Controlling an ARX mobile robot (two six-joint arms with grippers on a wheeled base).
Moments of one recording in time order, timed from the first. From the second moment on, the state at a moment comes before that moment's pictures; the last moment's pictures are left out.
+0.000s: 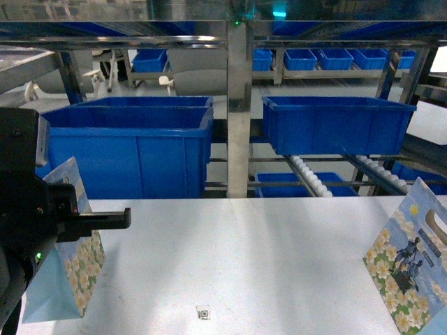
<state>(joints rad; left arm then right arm) -0.33 1.96 0.44 1.28 -0.59 0.00 -0.14 0.06 0.05 -0.10 0.00 0.05</state>
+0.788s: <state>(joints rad) -0.30 1.93 0.30 1.29 -0.47 -0.10 -0.14 0.06 0.05 -0.10 0.00 0.05</state>
